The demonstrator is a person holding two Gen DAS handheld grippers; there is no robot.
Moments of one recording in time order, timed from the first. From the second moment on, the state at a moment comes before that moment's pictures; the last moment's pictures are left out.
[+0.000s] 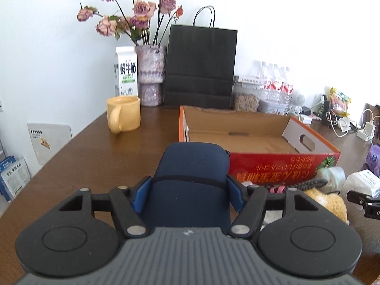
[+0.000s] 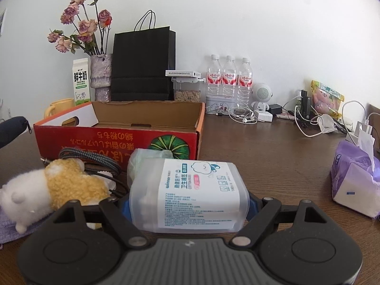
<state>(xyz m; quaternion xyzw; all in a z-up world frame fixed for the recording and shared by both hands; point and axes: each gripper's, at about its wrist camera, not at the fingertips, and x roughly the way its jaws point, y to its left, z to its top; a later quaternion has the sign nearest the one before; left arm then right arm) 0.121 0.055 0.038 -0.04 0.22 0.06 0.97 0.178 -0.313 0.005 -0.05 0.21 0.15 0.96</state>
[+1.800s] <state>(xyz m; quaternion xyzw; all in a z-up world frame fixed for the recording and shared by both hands) 0.317 0.031 0.040 -0.09 0.24 0.10 0.96 0.348 -0.200 0.053 -0.03 0.19 0.17 0.97</state>
